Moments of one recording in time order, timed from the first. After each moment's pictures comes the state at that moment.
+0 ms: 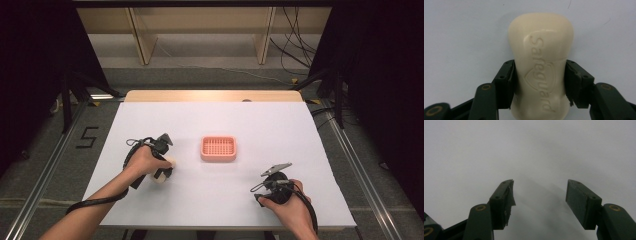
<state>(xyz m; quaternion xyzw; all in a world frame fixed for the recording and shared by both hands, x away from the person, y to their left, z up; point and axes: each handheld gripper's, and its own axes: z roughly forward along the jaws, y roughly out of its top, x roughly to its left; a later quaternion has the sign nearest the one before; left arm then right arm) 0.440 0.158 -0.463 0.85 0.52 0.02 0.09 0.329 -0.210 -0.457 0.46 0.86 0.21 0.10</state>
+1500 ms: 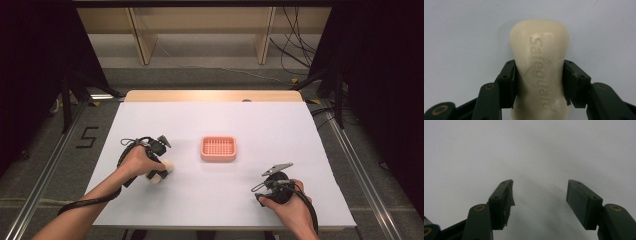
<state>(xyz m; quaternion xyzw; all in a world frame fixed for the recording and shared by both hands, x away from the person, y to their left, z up) 0.434 0.169 -0.452 0.89 0.45 0.02 0.09 0.328 -0.212 -0.457 0.47 0.85 0.21 0.10</state>
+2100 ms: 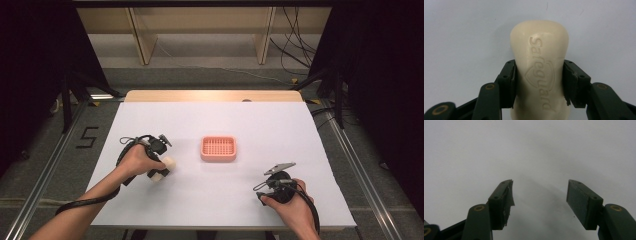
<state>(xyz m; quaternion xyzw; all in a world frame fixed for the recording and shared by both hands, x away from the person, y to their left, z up) 0.433 0.168 -0.442 0.91 0.41 0.03 0.11 0.330 -0.217 -0.456 0.47 0.85 0.22 0.11</state>
